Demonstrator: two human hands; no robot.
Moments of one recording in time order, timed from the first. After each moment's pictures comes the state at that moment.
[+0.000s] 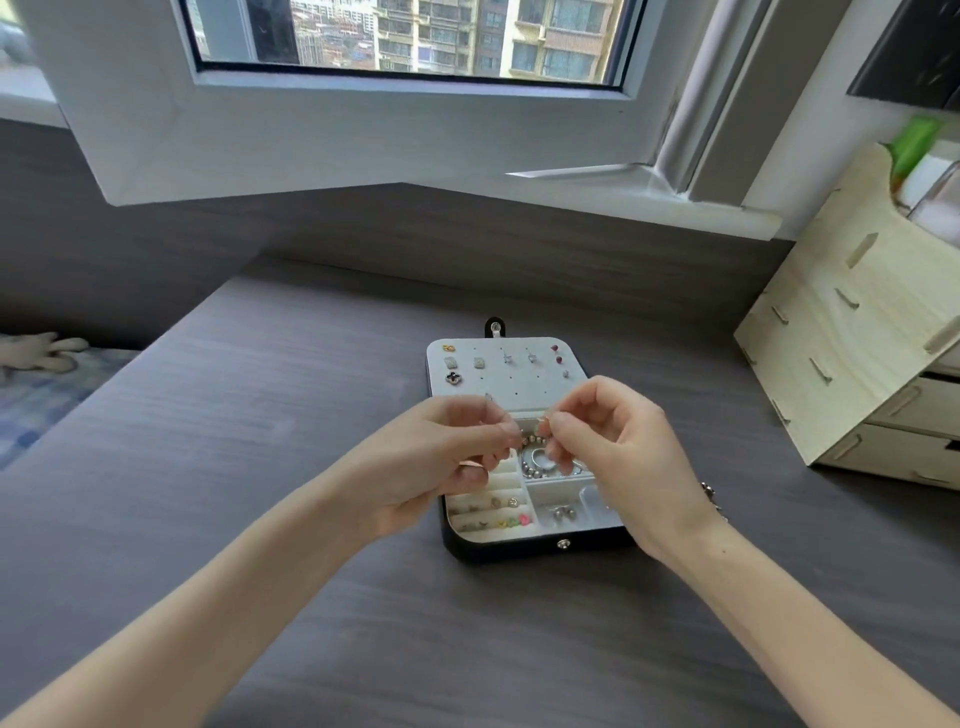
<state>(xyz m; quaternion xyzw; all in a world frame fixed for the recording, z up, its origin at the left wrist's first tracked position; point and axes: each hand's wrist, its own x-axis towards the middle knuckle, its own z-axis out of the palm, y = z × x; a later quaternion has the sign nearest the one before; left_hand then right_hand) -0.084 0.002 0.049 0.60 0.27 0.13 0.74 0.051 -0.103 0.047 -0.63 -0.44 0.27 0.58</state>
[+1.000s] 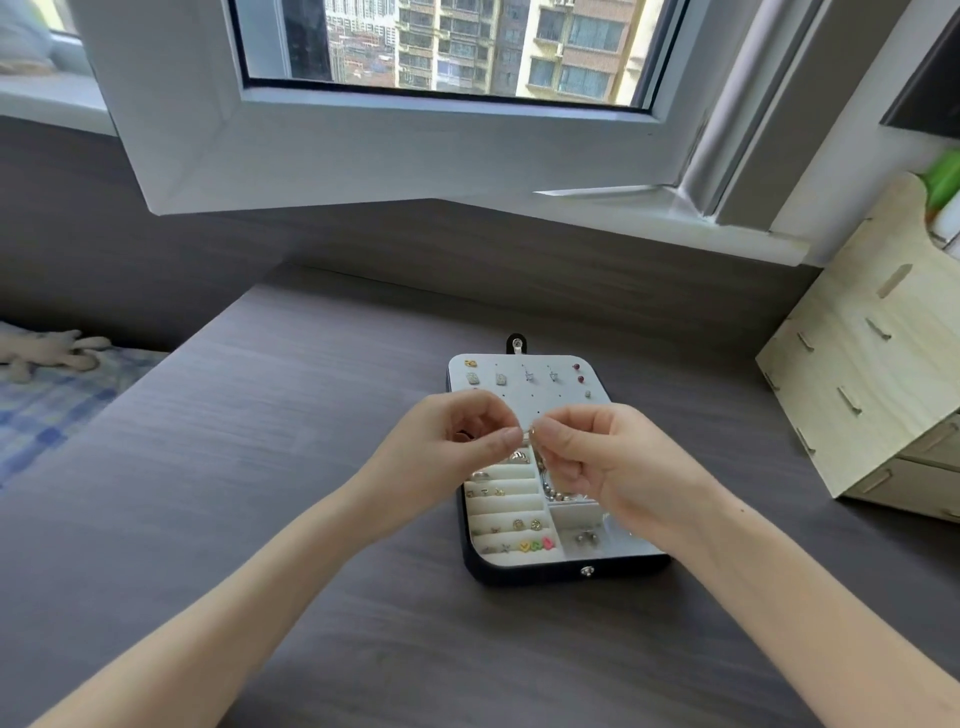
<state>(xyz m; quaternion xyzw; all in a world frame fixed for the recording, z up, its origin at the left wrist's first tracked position) -0.092 0.022 0.033 0.75 0.21 0.26 0.57 0.056 -0.076 0.055 -0.58 -0.40 0.50 0.51</state>
